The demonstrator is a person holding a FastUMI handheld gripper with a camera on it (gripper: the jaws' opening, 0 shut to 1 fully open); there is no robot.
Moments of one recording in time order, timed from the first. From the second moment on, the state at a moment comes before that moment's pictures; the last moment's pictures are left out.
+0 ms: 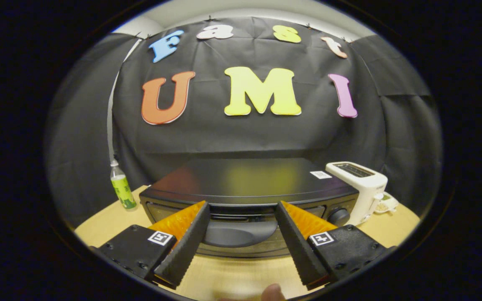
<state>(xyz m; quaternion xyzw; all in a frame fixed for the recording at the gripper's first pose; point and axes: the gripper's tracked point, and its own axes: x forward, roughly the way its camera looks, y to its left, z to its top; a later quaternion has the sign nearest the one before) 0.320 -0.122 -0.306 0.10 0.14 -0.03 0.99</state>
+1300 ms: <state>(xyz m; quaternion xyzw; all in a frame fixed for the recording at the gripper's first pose) 0.167 -0.092 -0.412 0.10 0.36 0.02 0.93</state>
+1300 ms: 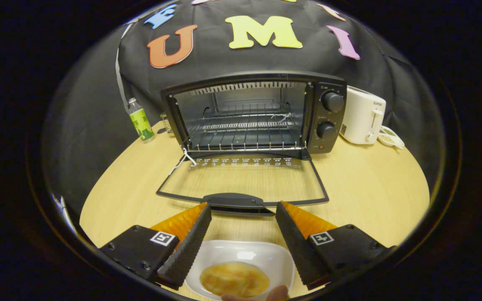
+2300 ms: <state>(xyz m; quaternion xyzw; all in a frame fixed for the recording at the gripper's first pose) 0.031 -0.081 -0.397 0.01 0.23 0.06 0.97</state>
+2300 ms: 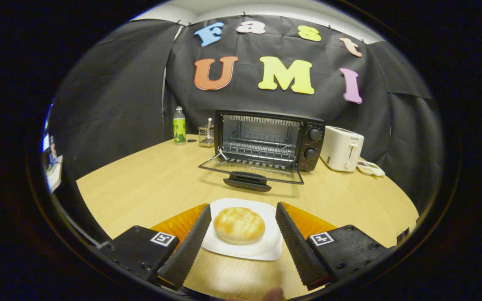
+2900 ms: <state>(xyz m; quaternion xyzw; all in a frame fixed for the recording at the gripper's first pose) 0.035 -0.074 -0.440 0.04 0.32 0.09 0.94</state>
